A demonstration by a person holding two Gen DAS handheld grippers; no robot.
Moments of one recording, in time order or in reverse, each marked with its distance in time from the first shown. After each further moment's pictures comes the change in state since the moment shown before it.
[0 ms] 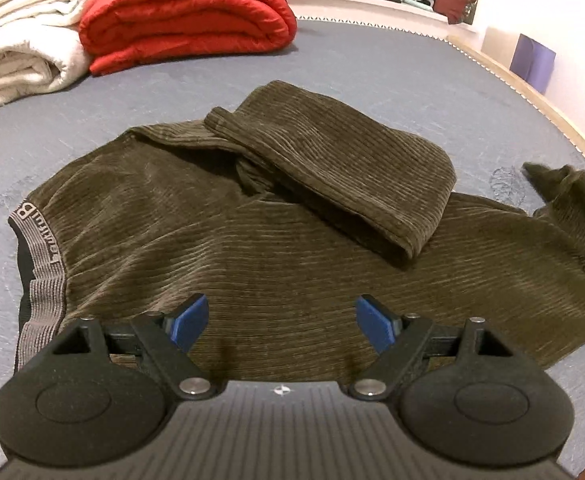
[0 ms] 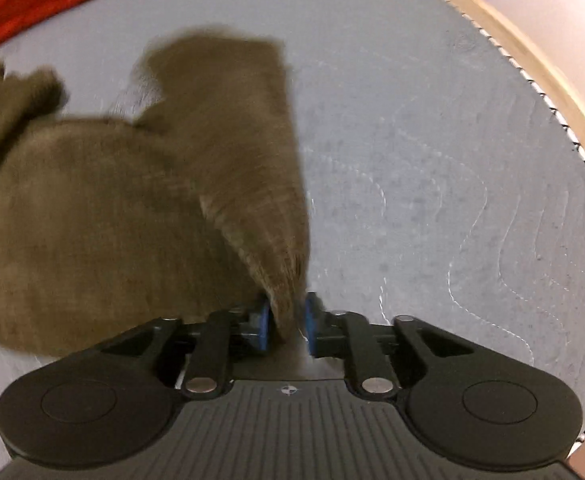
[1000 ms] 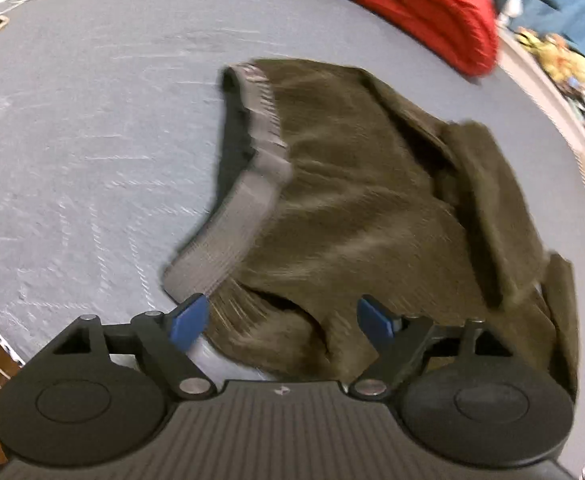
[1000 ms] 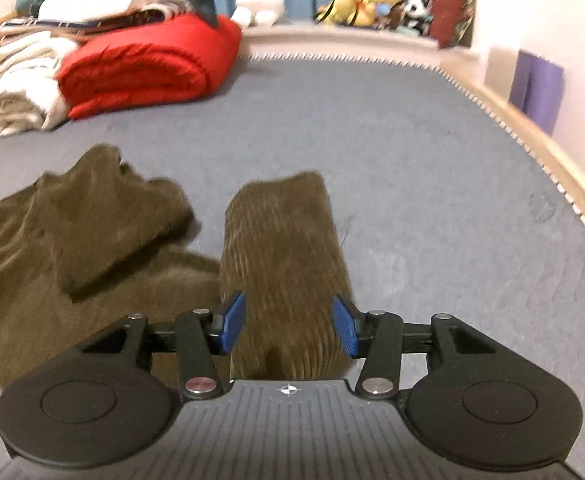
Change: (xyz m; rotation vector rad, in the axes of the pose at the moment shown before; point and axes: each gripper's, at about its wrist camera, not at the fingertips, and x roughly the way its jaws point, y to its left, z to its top) left arm -0.078 0.164 -0.043 -0.595 0.197 0.072; right arm -0.088 0.063 0.046 -0.120 -0.375 0.181
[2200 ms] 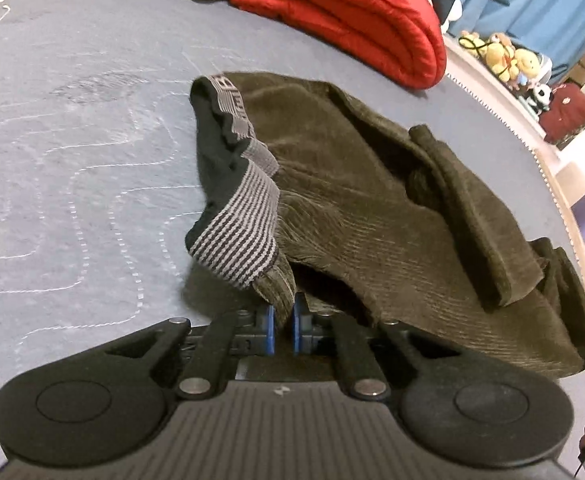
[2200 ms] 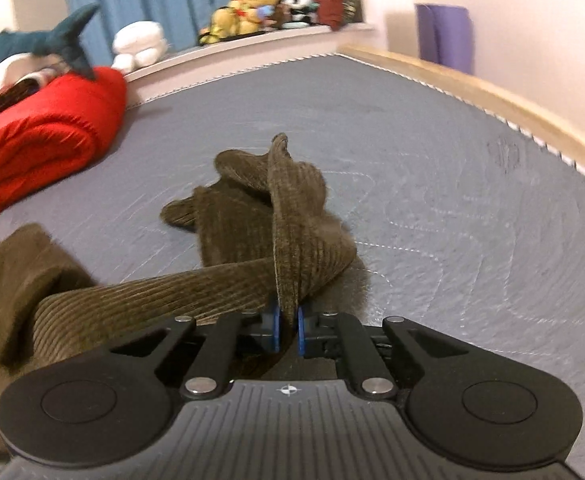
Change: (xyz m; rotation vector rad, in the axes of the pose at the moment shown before) left arm 0.066 -0.024 0.053 0.097 -0.117 -0.134; right arm 0.117 -0.023 -0.001 0.298 -0.068 -0.147
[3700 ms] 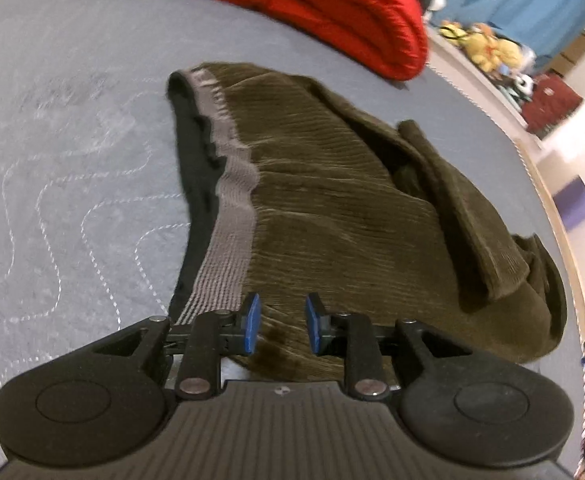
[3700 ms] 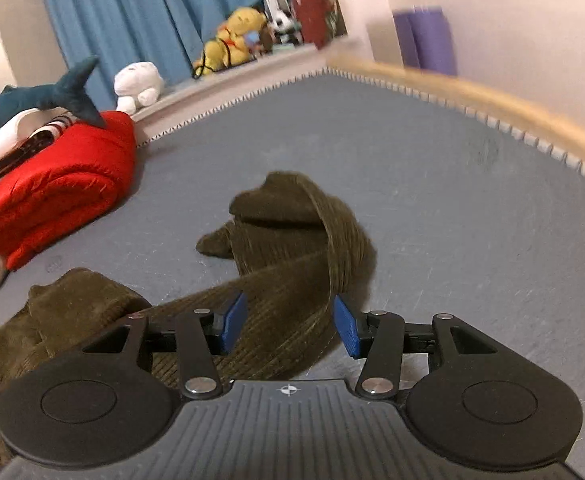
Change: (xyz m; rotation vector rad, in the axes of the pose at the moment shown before) left arm 0.033 0.000 0.027 0.016 0.064 -0.040; right arm -0.061 -0.001 0.009 0.164 -0.019 0.039
